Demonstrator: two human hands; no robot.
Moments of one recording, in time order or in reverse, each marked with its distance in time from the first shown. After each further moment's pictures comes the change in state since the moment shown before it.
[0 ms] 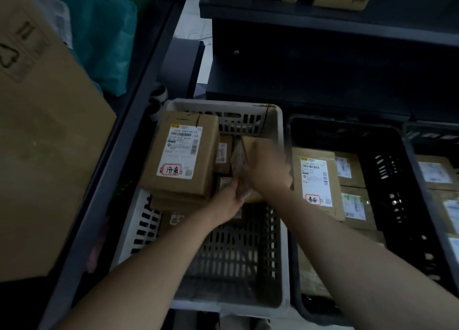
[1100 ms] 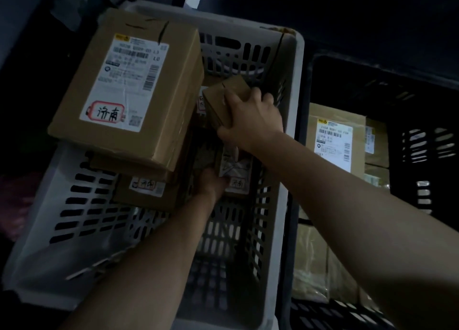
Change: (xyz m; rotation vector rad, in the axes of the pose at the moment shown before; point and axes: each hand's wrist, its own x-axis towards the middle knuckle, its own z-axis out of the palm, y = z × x) left_hand 0.121 -0.127 0.080 -0.291 0.373 -0.467; right_hand 0.082 0.014 0.038 -0.445 -0.072 -0.488
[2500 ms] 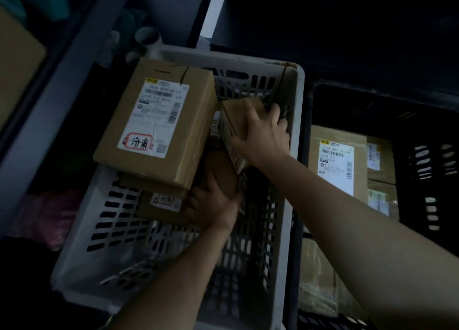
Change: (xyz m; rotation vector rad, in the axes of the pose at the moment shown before) left_hand -0.057 0.016 -0.018 0.482 0.314 -0.027; right_hand -0.010 -0.008 -0.018 0.244 0.065 0.140
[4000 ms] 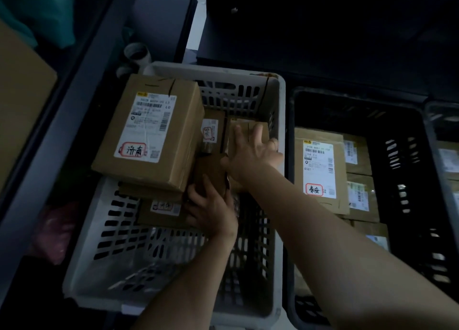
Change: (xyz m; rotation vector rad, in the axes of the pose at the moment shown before) left_hand -0.031 -0.001 0.001 -0.082 0.287 0.139; right_hand -0.037 -0.024 -0.001 -0.262 -0.120 0.188
